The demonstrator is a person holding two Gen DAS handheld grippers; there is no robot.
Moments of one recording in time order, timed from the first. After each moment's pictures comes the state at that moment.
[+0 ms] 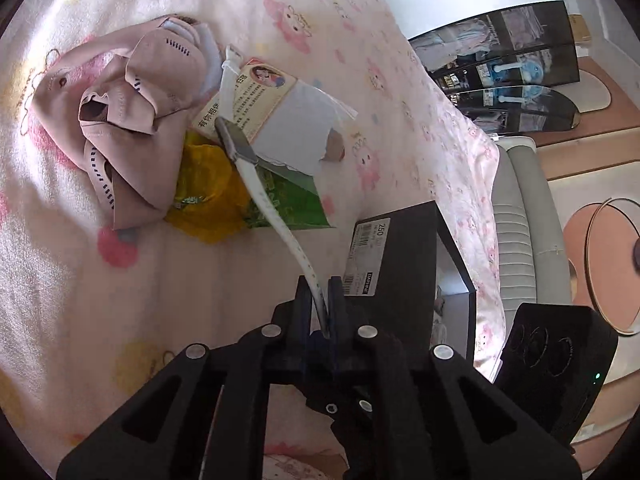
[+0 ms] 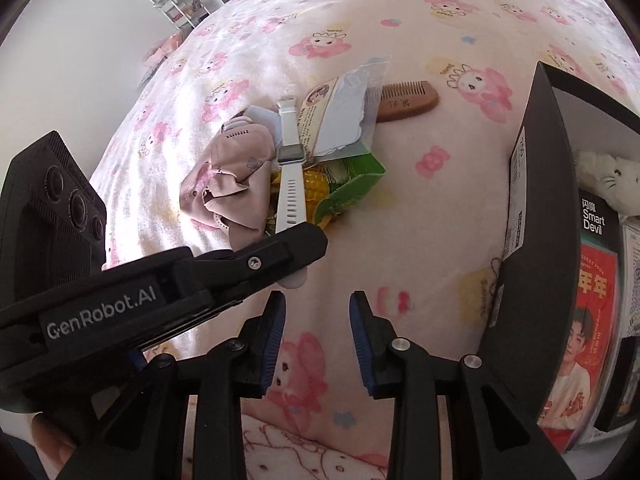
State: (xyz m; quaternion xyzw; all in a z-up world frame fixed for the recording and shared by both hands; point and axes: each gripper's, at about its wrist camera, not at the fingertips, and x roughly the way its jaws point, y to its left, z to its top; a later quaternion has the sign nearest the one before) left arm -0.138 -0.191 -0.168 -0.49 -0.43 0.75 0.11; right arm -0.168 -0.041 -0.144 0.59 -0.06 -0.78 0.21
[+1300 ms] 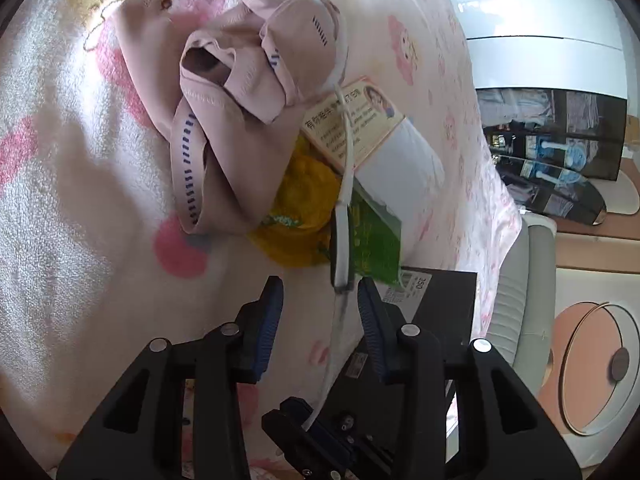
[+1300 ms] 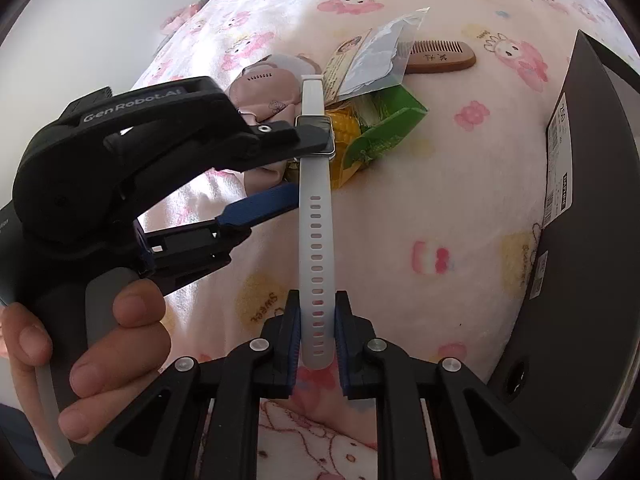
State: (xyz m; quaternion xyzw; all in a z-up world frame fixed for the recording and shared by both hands) left arm -0.147 -0.223 -0.223 -0.50 -0.54 0.68 0.01; right arm -0.147 -0.056 -0.176 0.61 -0.03 -0.75 0.25
